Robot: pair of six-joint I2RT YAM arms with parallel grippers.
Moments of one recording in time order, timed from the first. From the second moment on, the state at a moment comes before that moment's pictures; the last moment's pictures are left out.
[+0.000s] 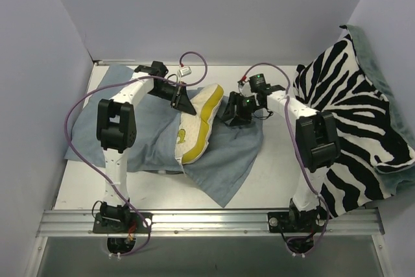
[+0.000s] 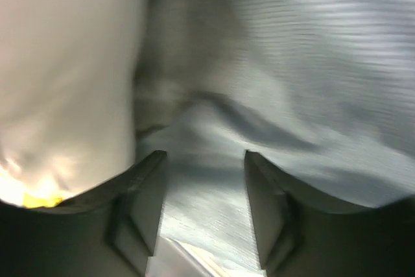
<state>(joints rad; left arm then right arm) -0.24 2.25 1.93 -1.13 1.28 0.37 0.28 1.91 1.37 -0.57 -0.59 0.40</state>
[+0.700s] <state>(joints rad) -0.22 2.26 1.95 -1.12 1.26 0.35 0.45 2.16 1.50 -0.64 -0.59 0.66</state>
